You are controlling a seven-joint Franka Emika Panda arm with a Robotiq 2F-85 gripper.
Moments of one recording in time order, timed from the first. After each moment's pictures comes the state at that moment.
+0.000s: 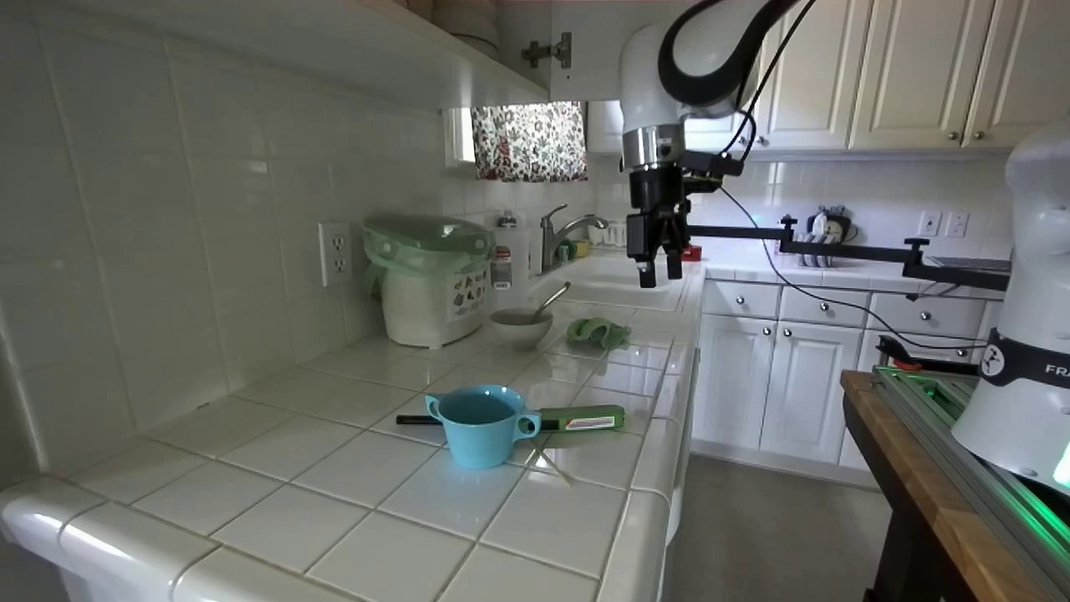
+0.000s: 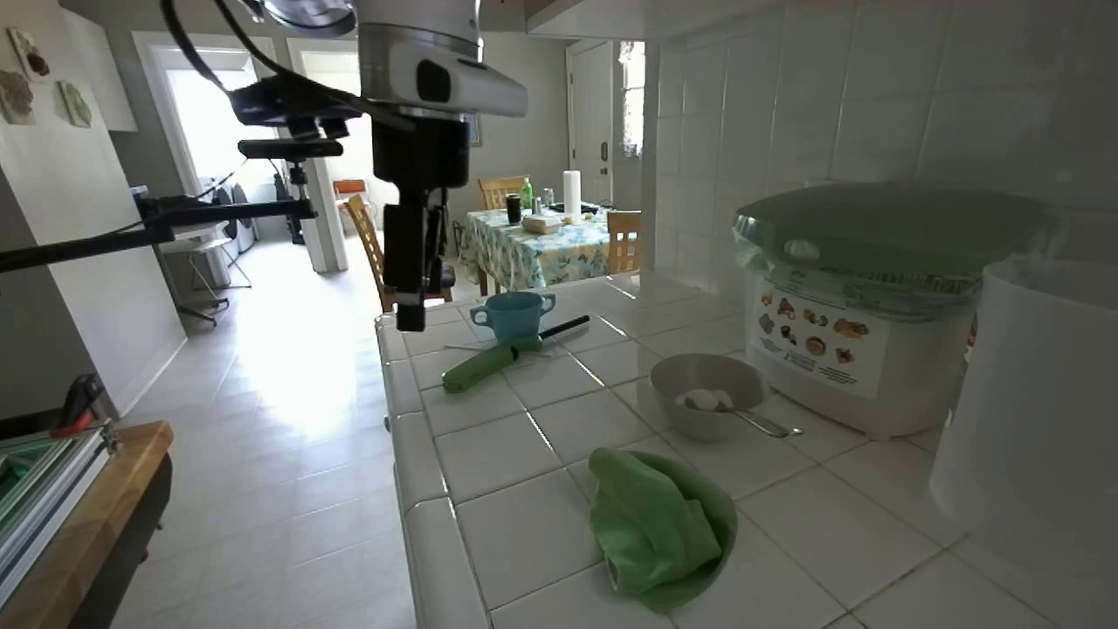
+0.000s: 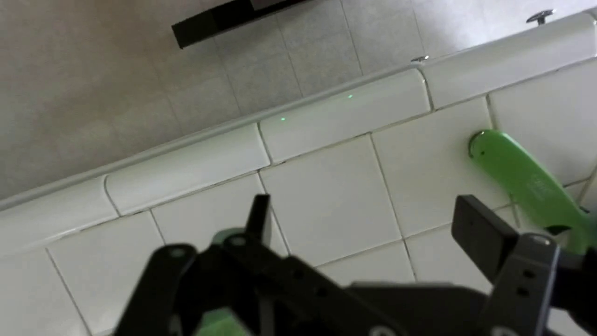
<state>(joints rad) -0.10 -0.06 -0.04 -2.40 0.05 2.21 0.19</state>
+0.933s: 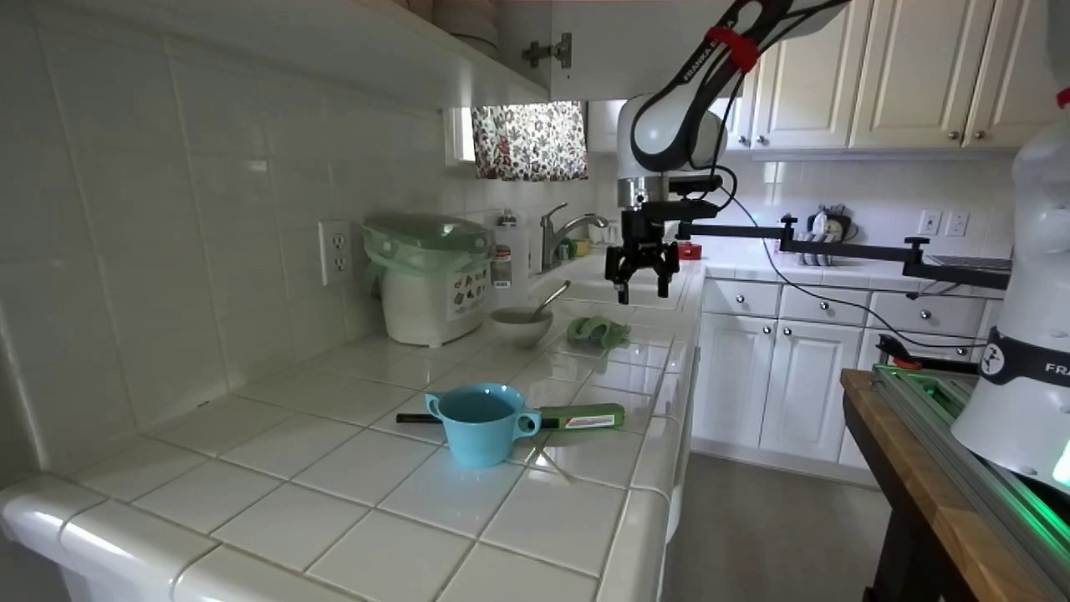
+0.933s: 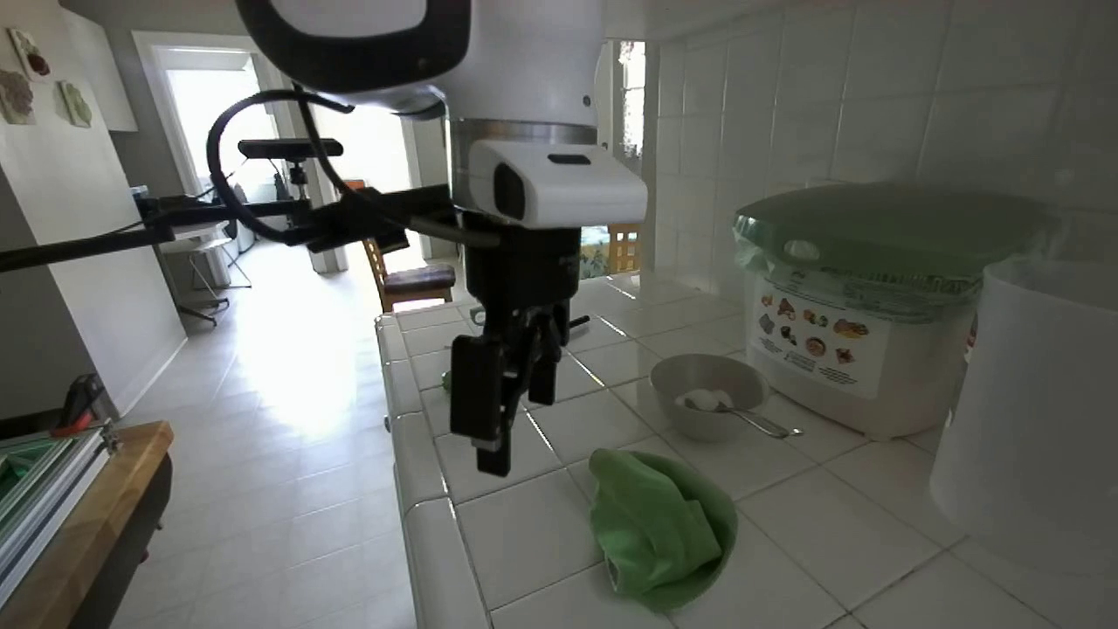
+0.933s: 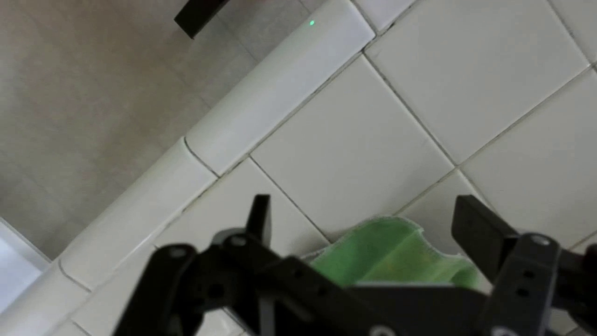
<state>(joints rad) -0.16 0.21 -0.20 -2.27 0.05 2.40 0.36</state>
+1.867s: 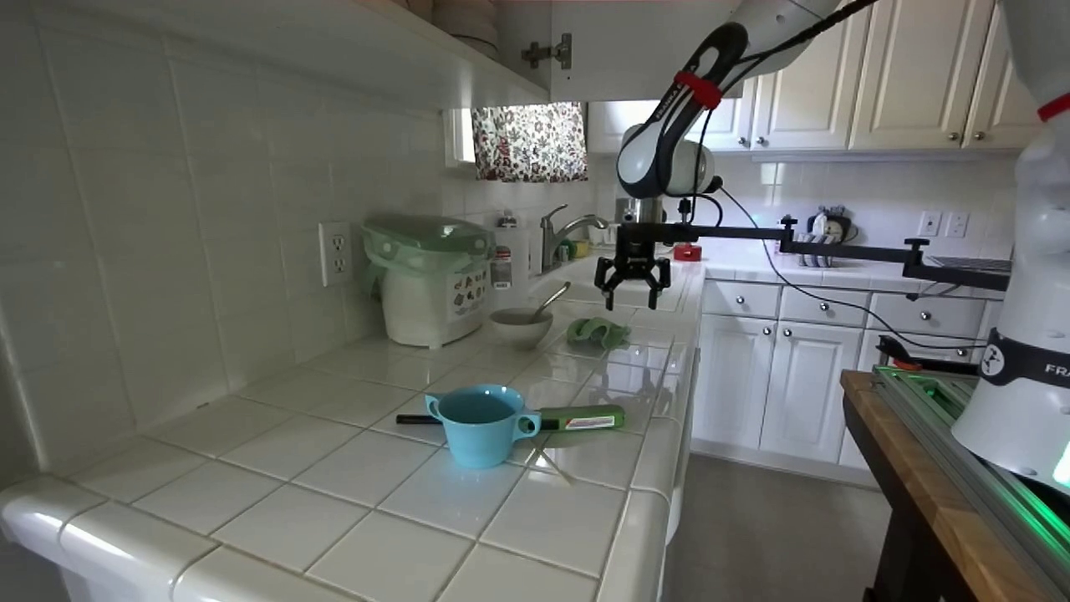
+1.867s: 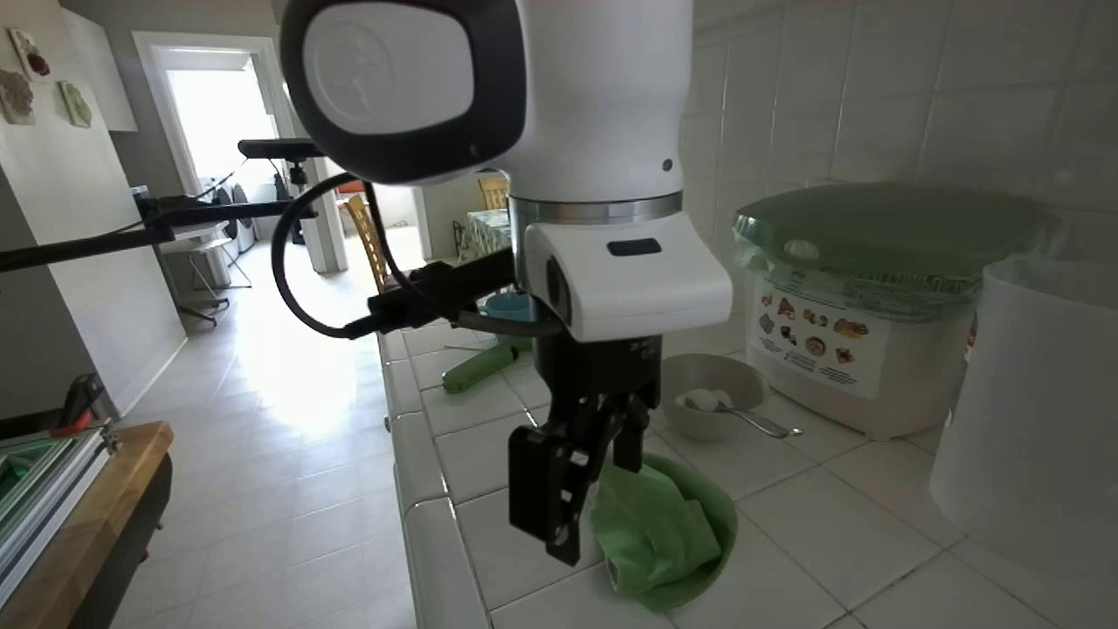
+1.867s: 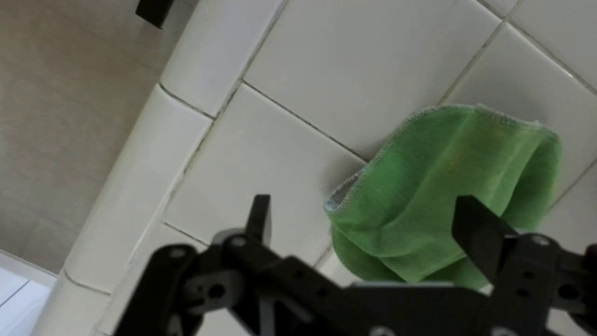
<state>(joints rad) -0.20 0.37 -0.25 -2.16 0.19 2.52 0.44</state>
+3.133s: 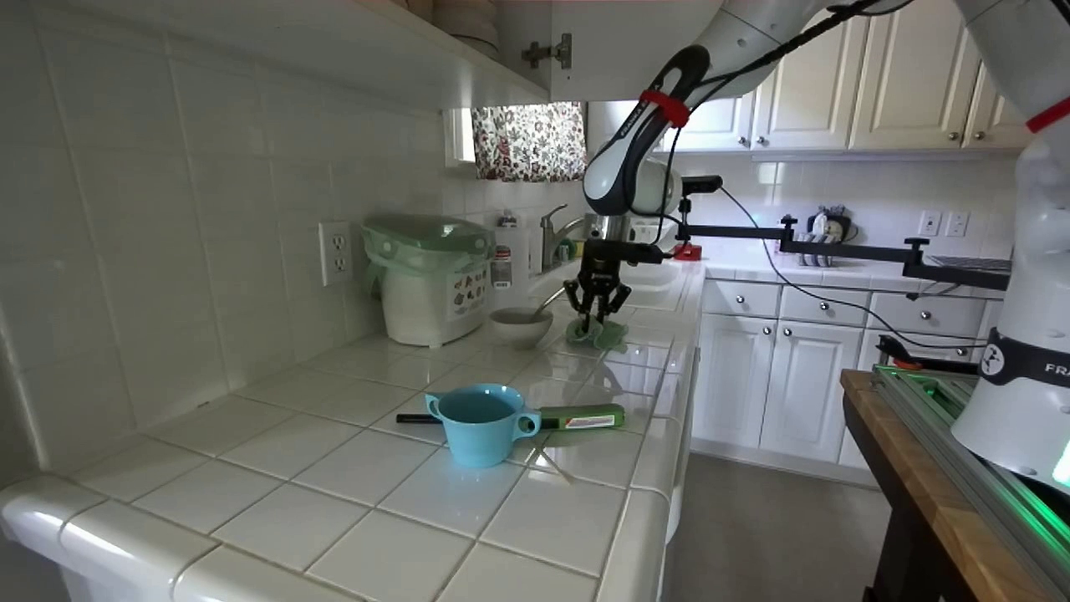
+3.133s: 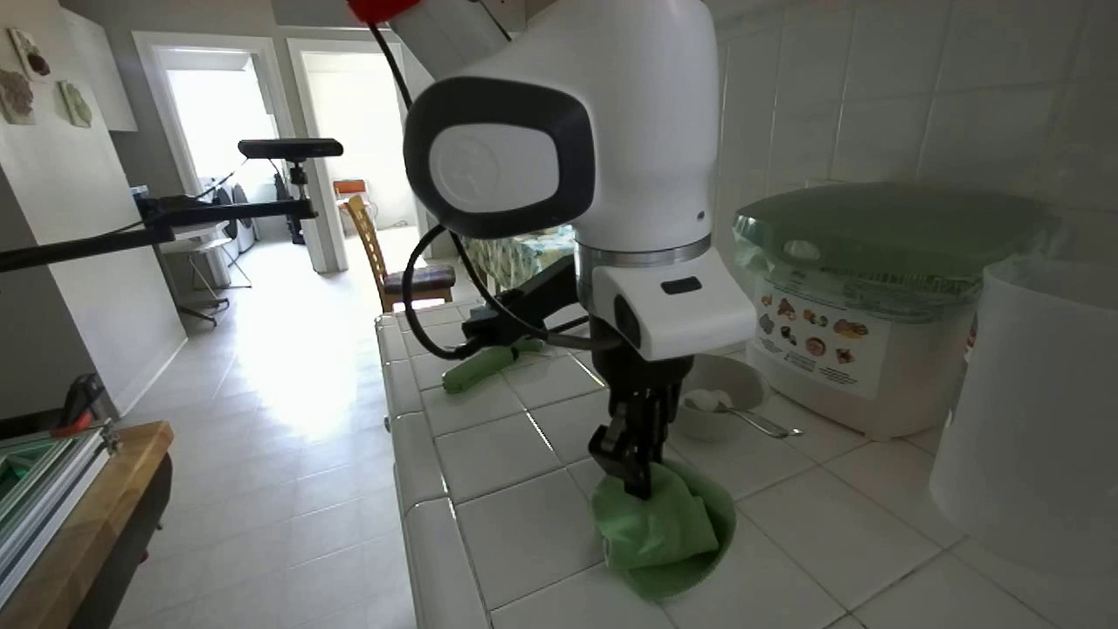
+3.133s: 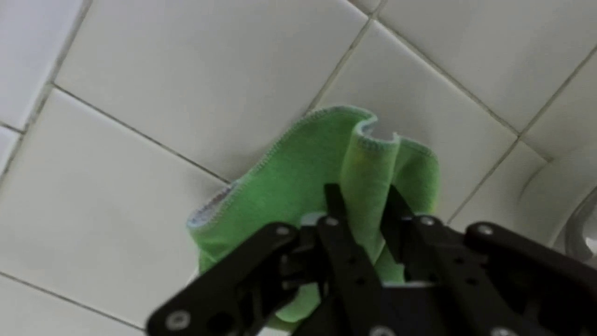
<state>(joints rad) -0.20 0.51 -0.15 -2.03 0.31 2.59 0.41</state>
